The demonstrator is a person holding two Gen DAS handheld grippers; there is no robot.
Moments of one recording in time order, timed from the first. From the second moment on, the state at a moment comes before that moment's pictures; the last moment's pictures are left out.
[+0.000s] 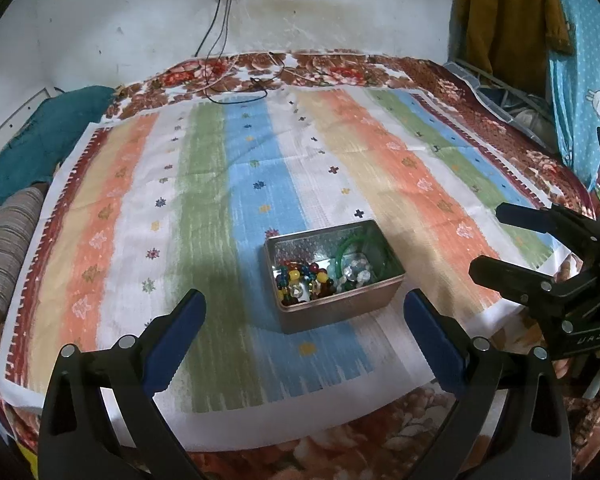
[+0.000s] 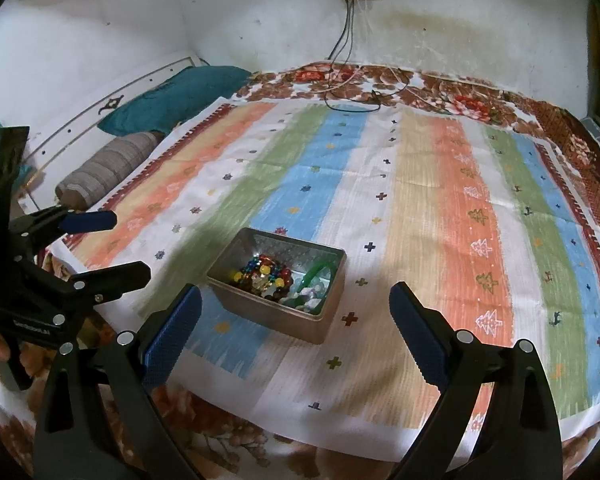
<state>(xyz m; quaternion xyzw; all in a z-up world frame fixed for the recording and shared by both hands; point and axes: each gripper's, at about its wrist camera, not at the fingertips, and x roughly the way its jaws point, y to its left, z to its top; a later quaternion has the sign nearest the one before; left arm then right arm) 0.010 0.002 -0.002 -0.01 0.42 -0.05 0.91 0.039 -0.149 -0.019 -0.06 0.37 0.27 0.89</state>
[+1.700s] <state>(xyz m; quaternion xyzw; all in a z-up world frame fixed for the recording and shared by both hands) 0.001 -0.002 0.002 -0.01 0.40 -0.04 0.91 0.027 -0.147 -0.013 -0.06 0.36 0.28 0.89</state>
